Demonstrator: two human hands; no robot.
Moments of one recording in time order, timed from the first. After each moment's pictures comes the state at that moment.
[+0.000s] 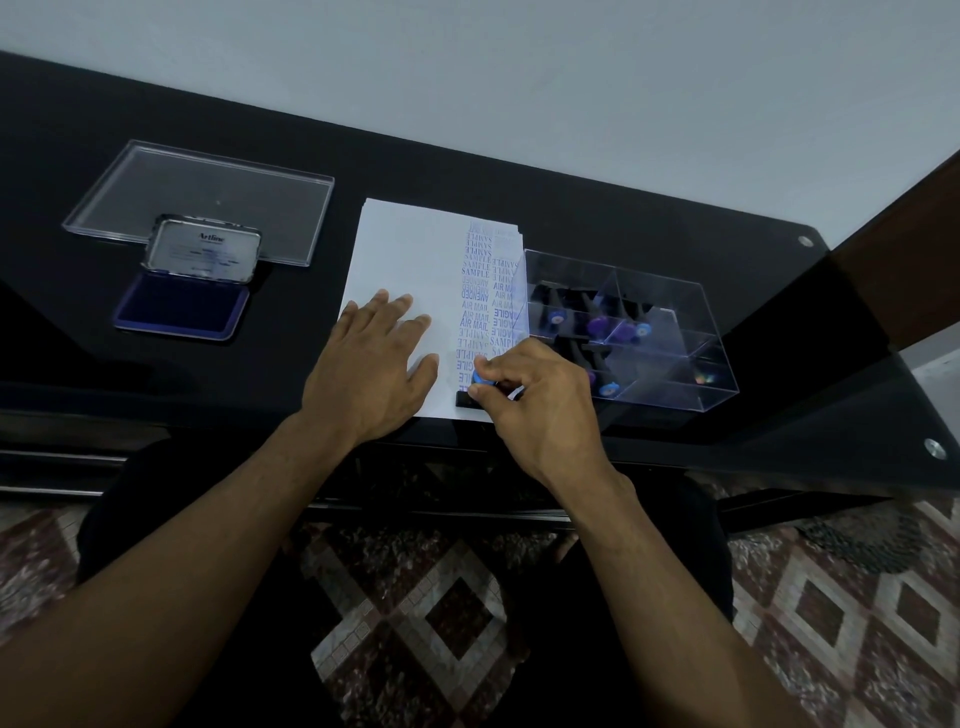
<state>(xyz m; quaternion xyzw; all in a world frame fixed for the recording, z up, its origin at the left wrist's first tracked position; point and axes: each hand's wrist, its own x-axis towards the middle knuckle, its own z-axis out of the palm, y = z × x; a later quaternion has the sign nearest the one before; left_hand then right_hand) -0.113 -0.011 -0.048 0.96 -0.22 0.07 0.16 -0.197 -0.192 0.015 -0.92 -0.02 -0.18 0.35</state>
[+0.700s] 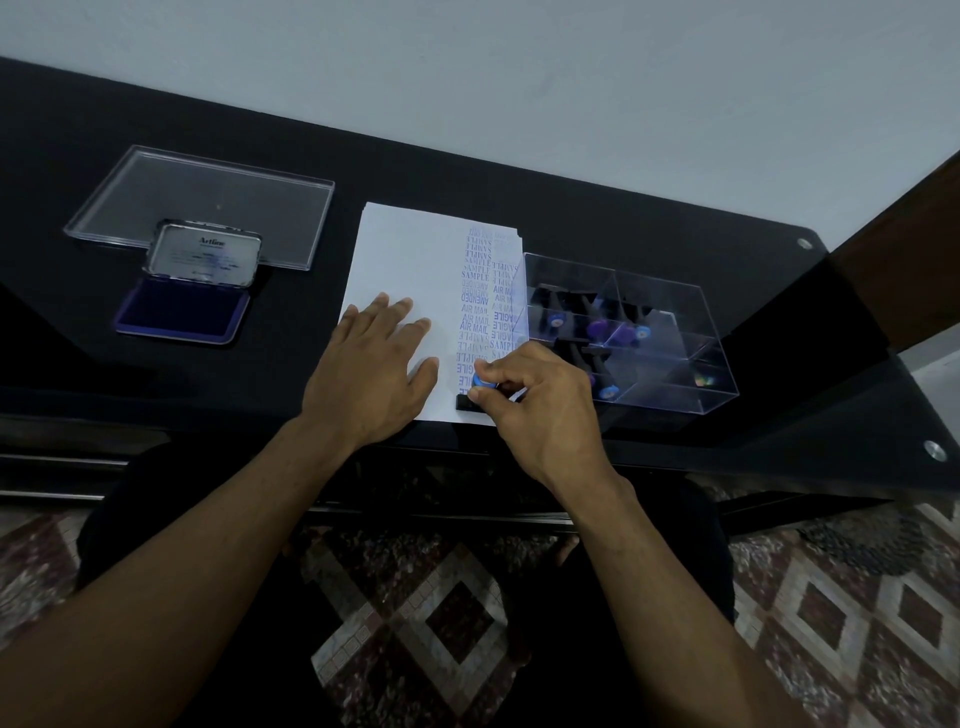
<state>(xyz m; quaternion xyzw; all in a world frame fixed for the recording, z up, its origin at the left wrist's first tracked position) -0.112 -0.011 -0.049 0.96 -0.22 0.07 0.16 -0.195 -0.194 0.013 -0.91 -0.01 -0.17 0.38</state>
